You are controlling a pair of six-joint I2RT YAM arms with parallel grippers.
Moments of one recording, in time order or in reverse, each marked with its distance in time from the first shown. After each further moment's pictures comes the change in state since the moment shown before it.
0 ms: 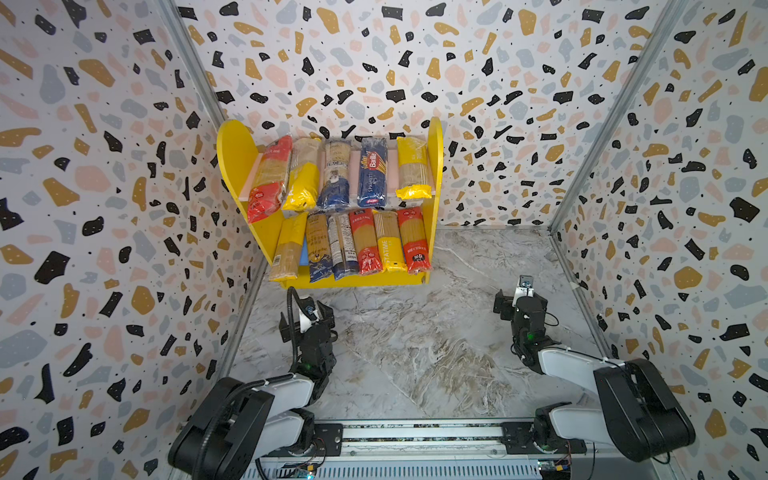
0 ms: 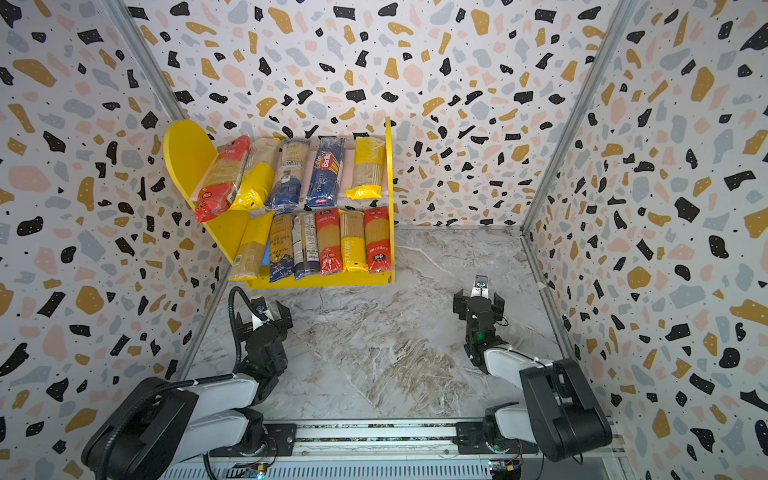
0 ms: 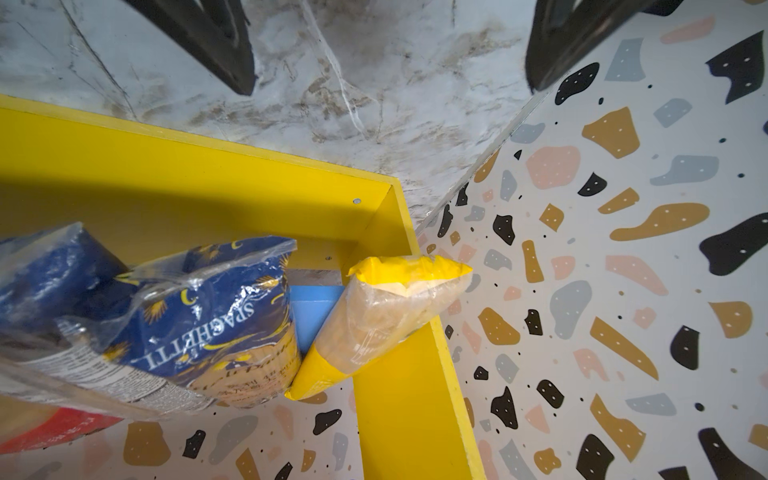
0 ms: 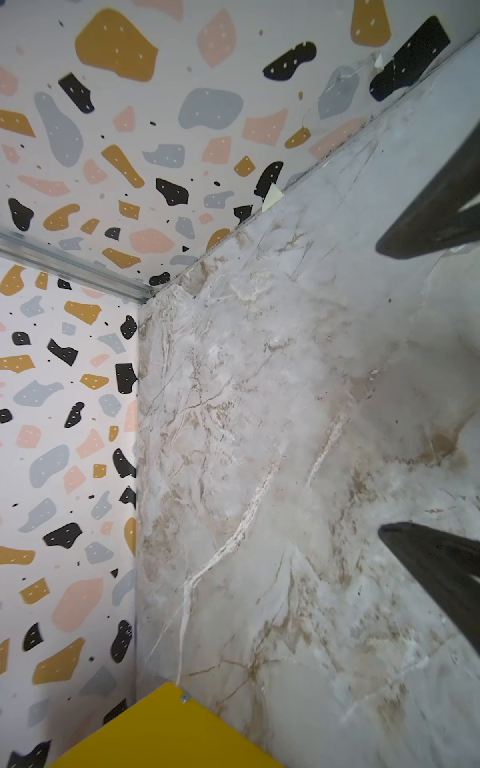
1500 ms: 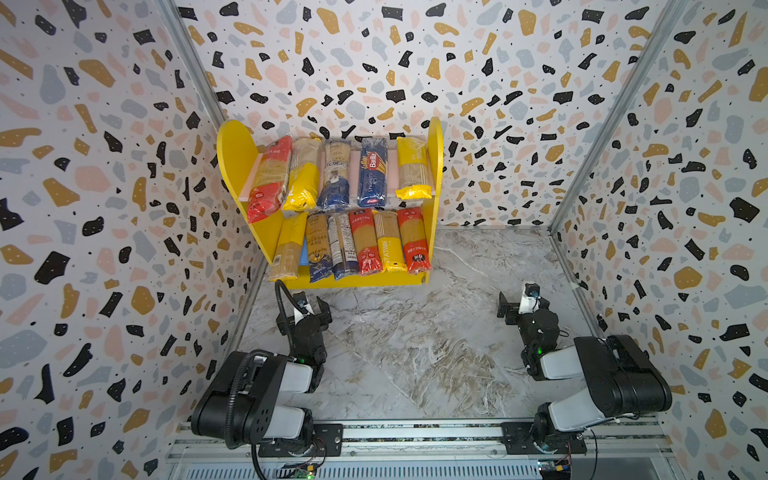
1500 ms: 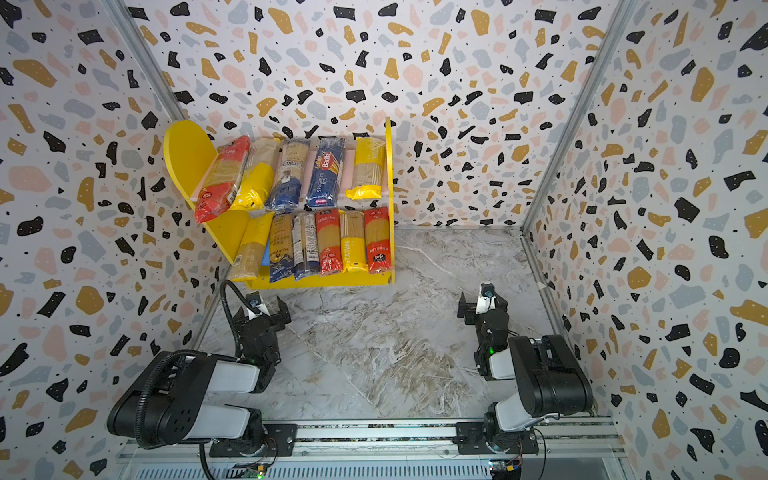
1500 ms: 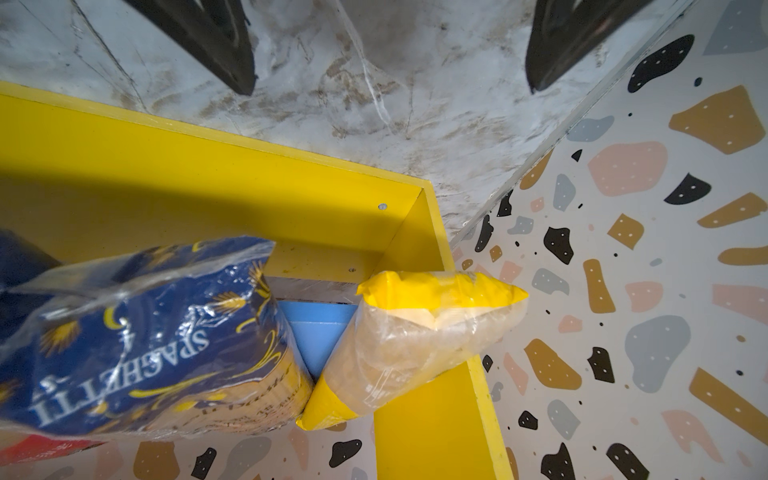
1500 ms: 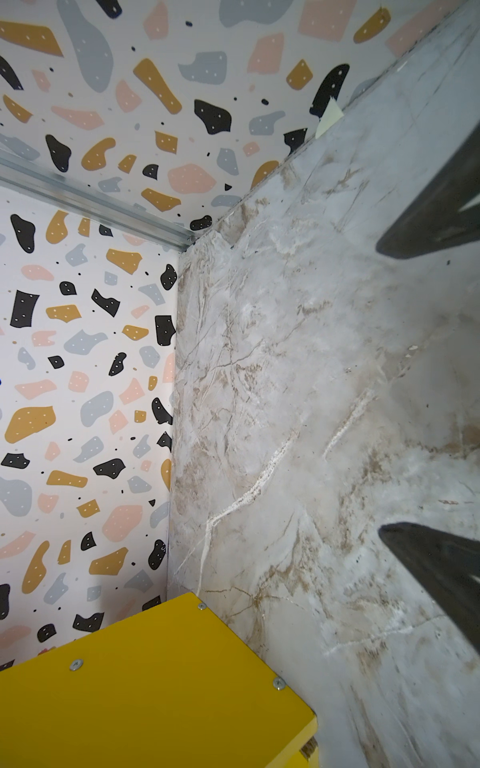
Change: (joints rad) left arm 0.187 0.153 0.037 0.084 0.275 -0.074; right arm -0.183 0.158 -0.161 0.507 -0.373 -0.066
